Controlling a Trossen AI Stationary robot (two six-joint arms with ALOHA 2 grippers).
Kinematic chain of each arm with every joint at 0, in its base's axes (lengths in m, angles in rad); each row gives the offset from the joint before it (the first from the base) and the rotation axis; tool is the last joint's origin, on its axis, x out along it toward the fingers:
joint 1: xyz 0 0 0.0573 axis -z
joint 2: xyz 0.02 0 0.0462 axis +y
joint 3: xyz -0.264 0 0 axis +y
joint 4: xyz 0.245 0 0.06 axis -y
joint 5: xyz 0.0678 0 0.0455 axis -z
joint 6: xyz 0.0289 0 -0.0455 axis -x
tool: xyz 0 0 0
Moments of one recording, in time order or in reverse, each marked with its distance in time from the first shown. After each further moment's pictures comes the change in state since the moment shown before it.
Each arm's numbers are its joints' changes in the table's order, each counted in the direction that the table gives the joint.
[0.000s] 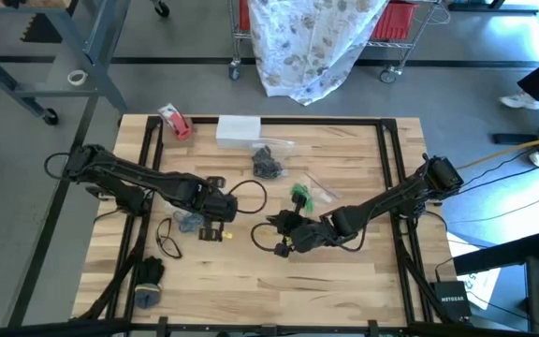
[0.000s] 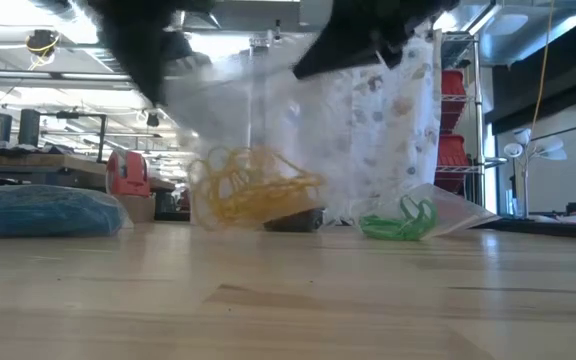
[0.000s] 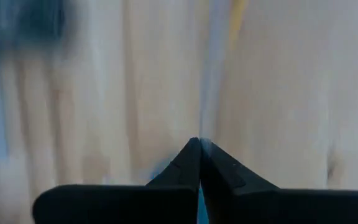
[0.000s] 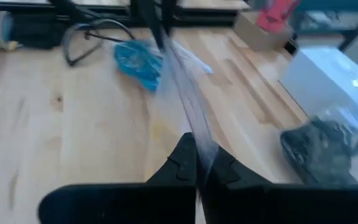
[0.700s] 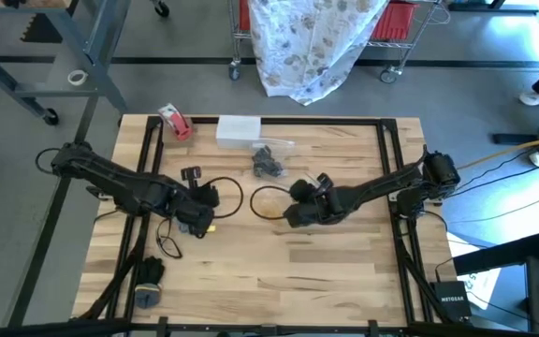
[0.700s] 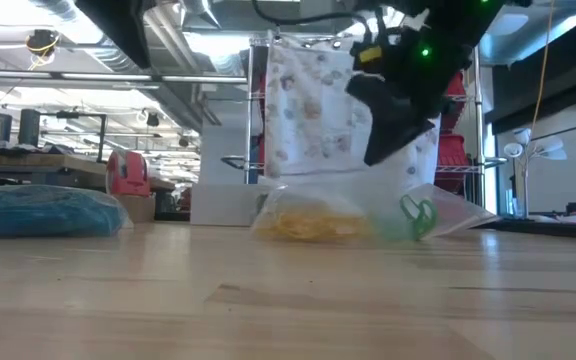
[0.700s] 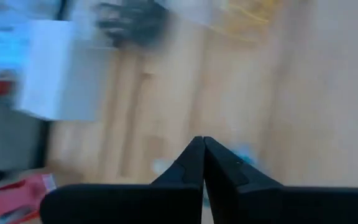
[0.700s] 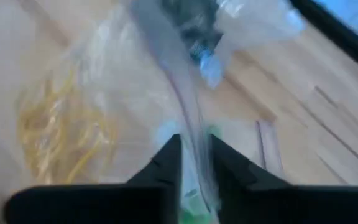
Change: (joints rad) left arm 0.143 -0.149 0.003 -0.123 -0.329 0.271; right arm 0.181 -0.009 0.001 -0.596 -0.014 -0.511
